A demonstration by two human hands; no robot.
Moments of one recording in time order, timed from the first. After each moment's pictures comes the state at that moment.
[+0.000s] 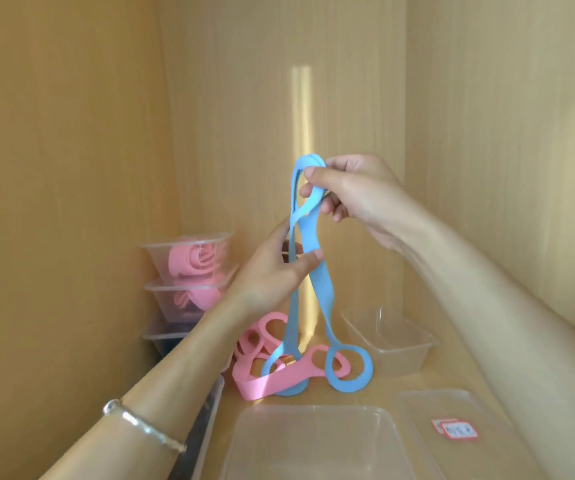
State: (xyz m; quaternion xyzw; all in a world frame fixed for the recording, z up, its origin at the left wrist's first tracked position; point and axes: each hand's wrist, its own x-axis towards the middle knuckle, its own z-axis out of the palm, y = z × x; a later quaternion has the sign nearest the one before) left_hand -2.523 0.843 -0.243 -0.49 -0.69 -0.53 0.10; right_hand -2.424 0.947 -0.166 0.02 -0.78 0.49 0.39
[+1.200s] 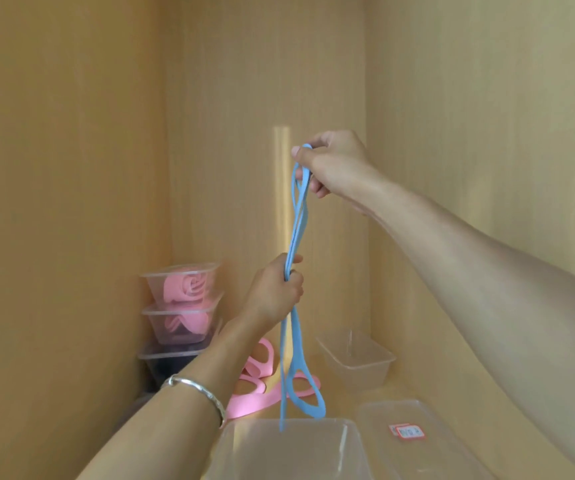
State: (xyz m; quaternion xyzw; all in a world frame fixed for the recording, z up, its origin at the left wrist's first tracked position) left_hand -2.507 0.866 -0.240 -0.46 -0.71 -0.53 0.11; right_hand -2.398 0.935 -0.094 -0.02 -0.79 0.39 0.48
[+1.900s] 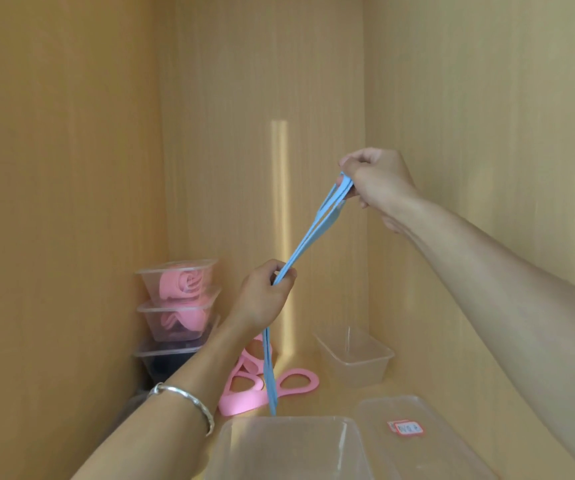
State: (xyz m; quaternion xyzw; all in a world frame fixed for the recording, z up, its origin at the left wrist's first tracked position) left_hand -2.524 0.863 -0.254 -0.45 -0.70 -0.55 0.12; right_hand -2.386 0.977 -0.118 -0.09 -0.73 0.41 0.54
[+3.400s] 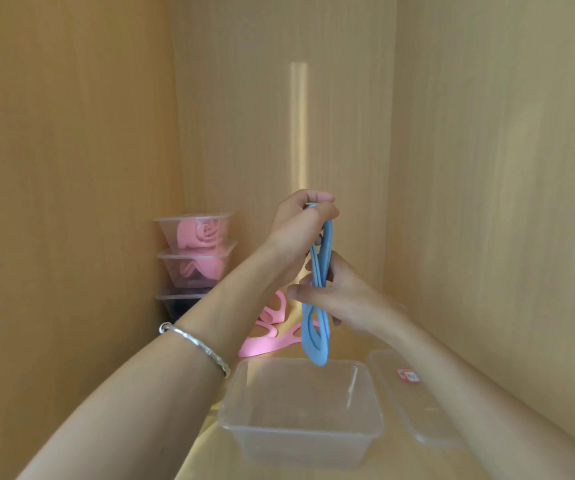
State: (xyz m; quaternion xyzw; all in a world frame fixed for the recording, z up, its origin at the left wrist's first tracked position) left_hand -2.460 0.857 -0.224 -0.37 -0.58 -0.72 -0.06; right_hand -2.403 0.942 -0.293 -0.05 -0.86 0.44 0.24
